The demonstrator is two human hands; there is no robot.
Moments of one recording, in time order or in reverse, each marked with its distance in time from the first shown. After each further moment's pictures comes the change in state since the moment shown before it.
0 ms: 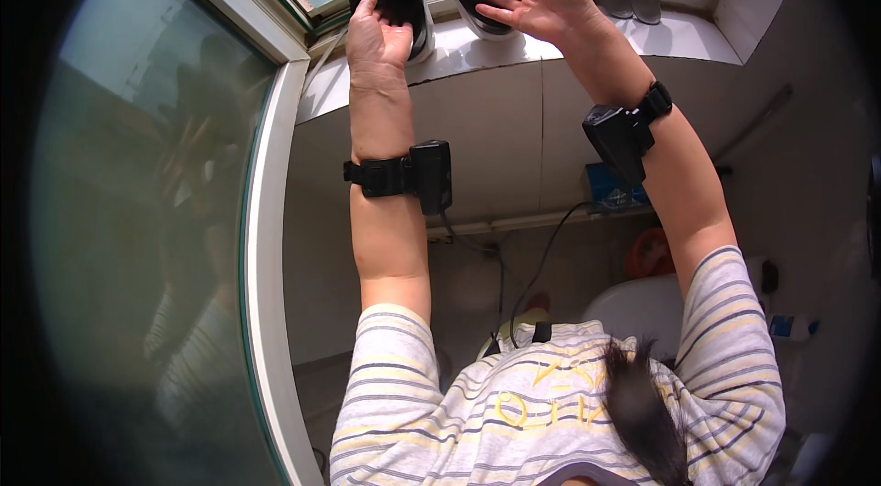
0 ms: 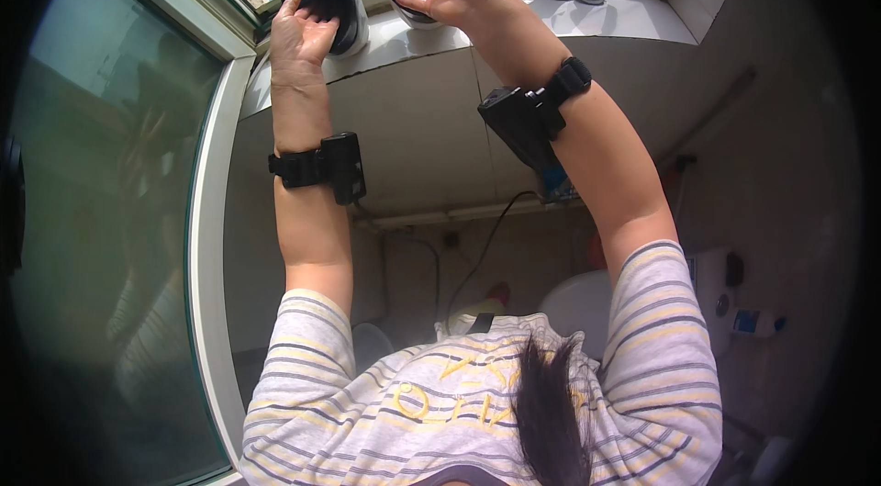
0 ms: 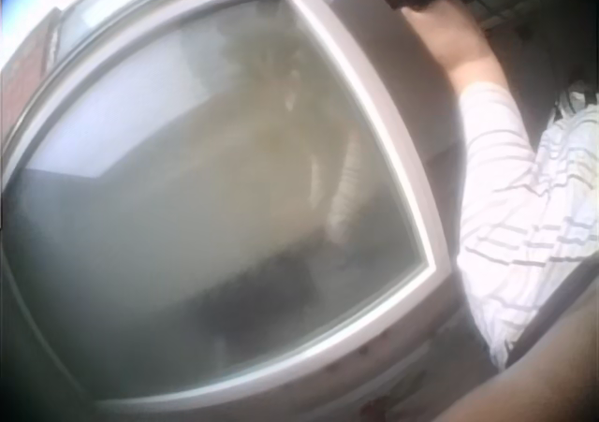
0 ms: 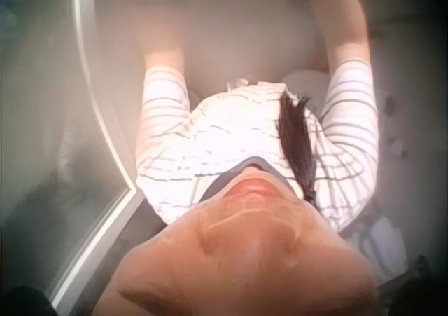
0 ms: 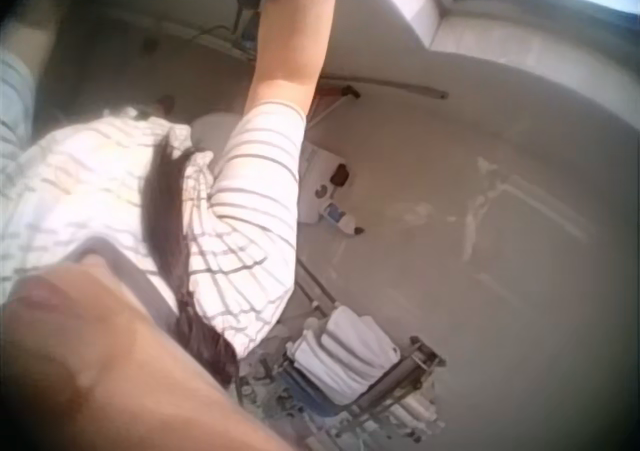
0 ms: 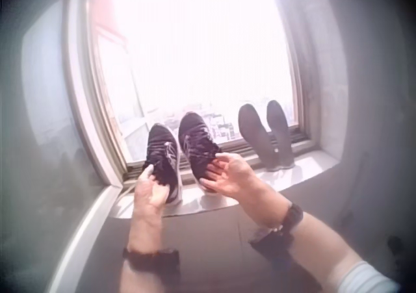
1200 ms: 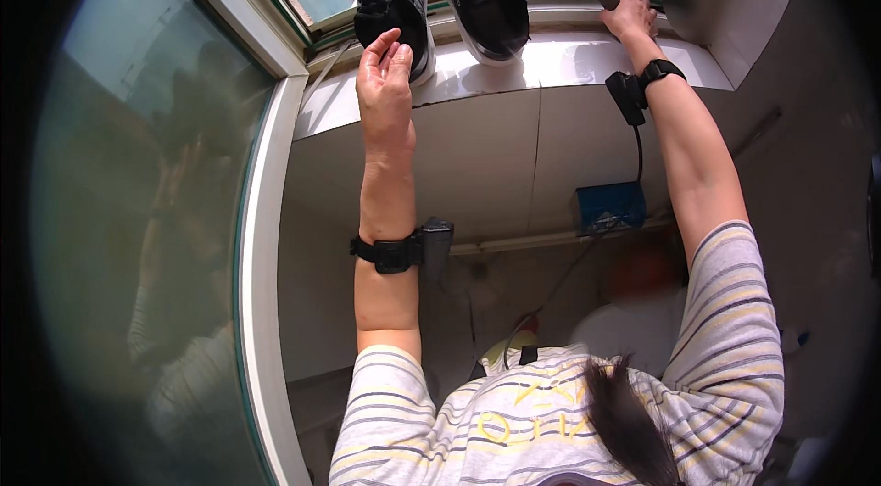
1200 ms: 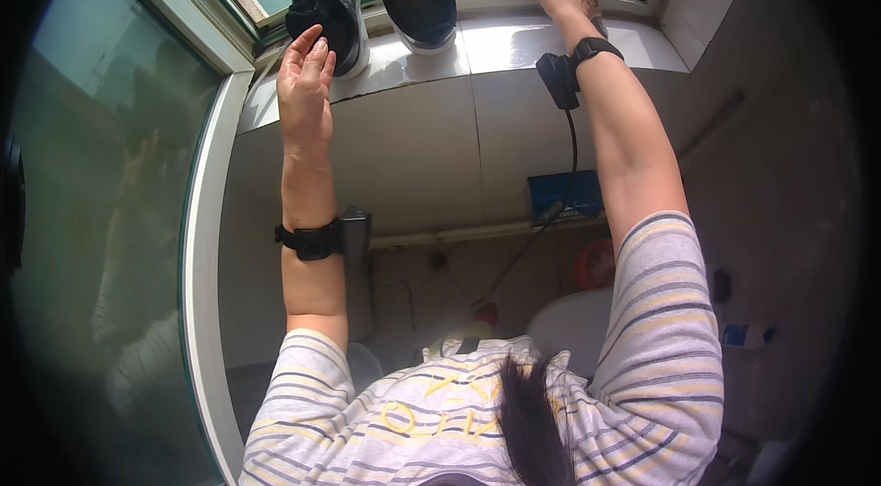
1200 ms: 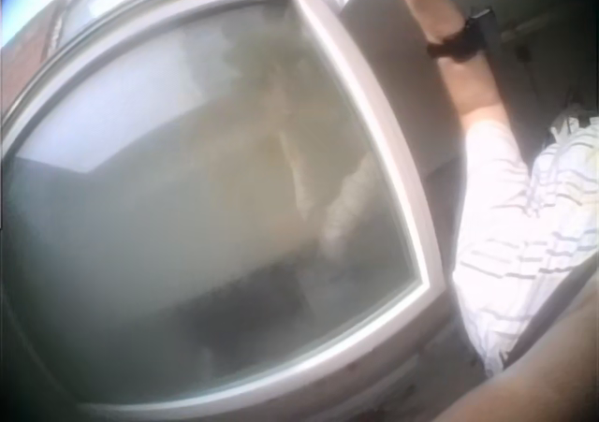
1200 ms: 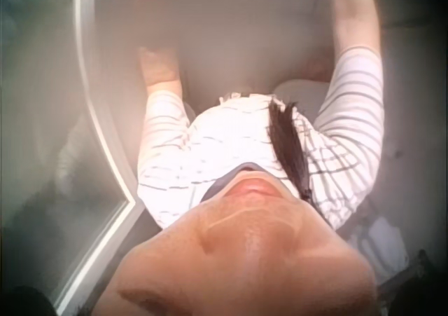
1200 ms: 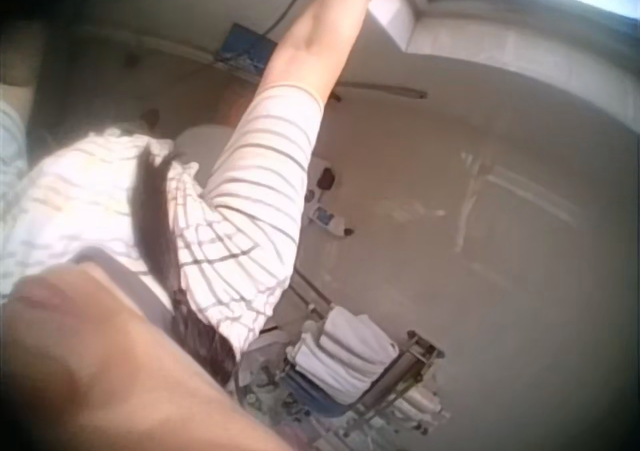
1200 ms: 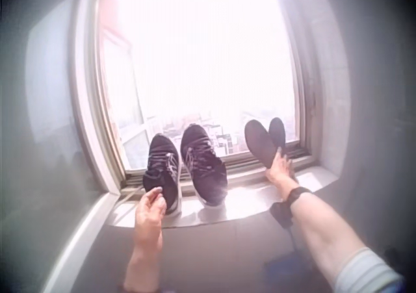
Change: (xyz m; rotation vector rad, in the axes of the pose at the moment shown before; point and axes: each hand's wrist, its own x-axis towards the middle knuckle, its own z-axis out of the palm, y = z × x) left_hand -0.070 -0.009 -0.007 0.525 -0.042 0.356; right_hand 0.050 -0.097 -0.129 -2.013 1.185 -0.210
